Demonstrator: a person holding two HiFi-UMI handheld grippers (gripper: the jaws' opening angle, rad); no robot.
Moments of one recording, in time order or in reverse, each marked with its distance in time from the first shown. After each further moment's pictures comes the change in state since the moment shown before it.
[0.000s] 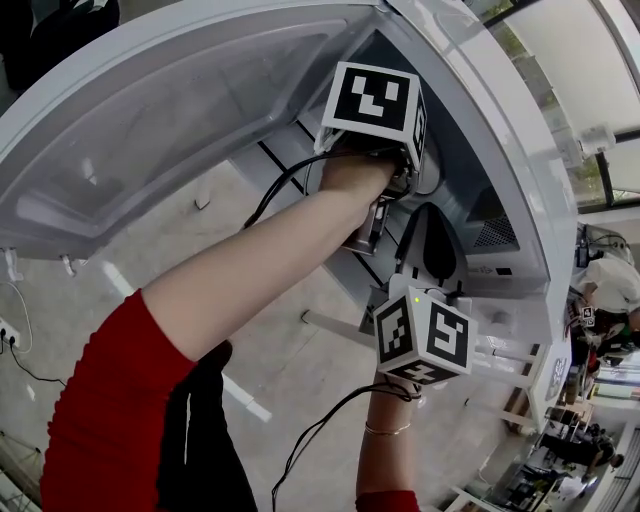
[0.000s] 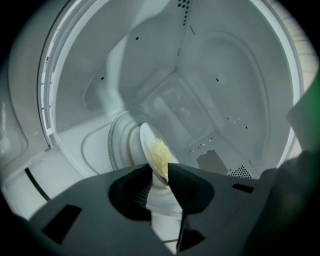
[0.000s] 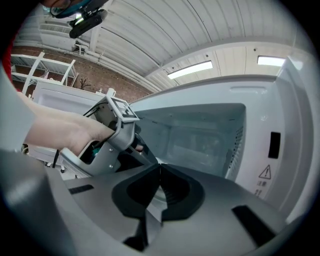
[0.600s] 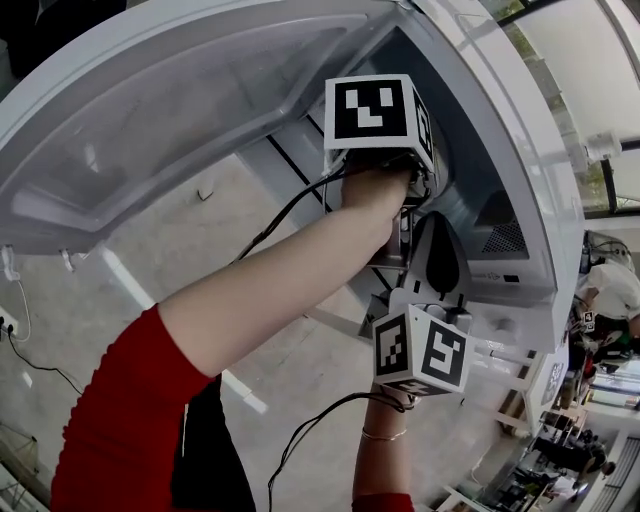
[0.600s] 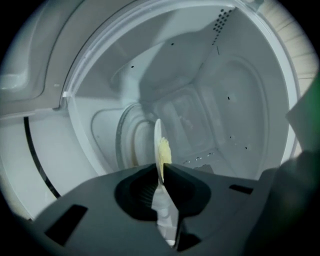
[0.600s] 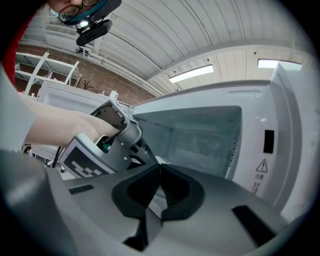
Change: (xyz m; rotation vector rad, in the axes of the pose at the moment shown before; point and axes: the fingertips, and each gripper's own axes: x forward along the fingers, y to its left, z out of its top) left arm -0.002 -0.004 -0.005 -0.288 -0.081 -0.069; right arm -0.007 0.008 0.001 -0.015 -0.054 0.016
